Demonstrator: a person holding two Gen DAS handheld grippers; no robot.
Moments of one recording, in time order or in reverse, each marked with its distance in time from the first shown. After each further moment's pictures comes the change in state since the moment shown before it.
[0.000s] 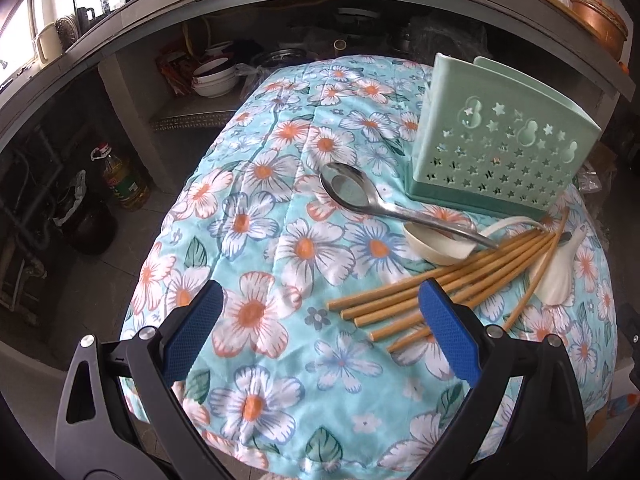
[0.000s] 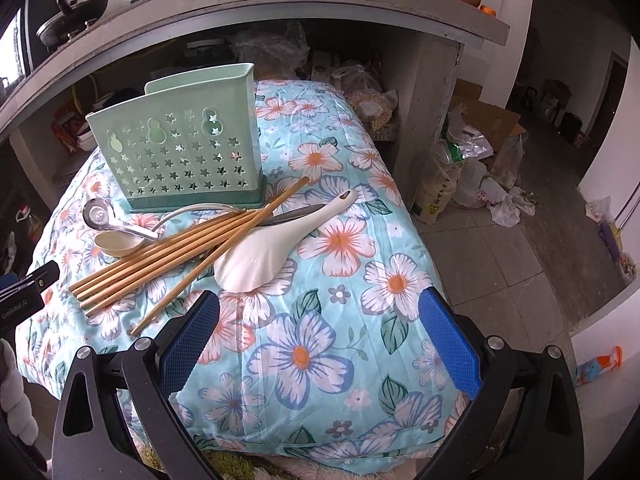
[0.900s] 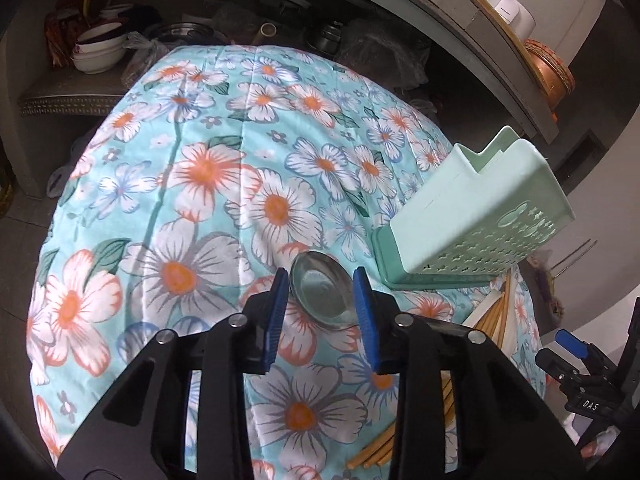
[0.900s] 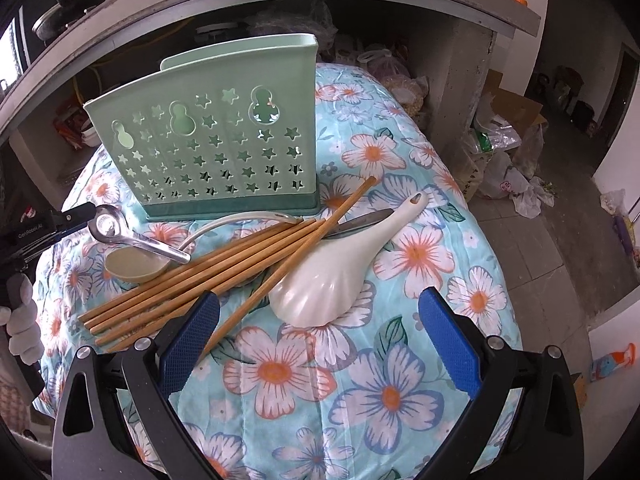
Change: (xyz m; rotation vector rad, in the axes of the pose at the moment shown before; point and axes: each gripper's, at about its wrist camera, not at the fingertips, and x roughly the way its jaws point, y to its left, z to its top) left arm 0.122 0.050 0.077 -0.024 0.068 -0.566; right arm 0.041 0.049 0.018 0.019 0.062 0.041
